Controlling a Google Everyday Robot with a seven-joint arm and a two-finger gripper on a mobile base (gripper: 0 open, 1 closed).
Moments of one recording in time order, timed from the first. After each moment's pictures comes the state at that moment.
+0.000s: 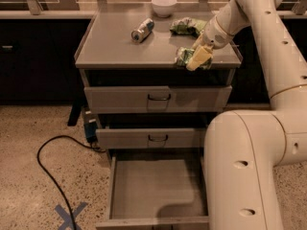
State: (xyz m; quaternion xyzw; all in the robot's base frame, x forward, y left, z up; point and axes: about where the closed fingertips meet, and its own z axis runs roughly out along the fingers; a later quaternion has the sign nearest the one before) arm 0.762 -0.155 0.838 -0.61 0.74 0.12 0.26
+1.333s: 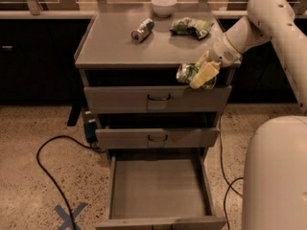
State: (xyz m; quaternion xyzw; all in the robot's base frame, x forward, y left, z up) arm 0.701 -0.155 0.813 -0.60 0.73 0.20 0.25
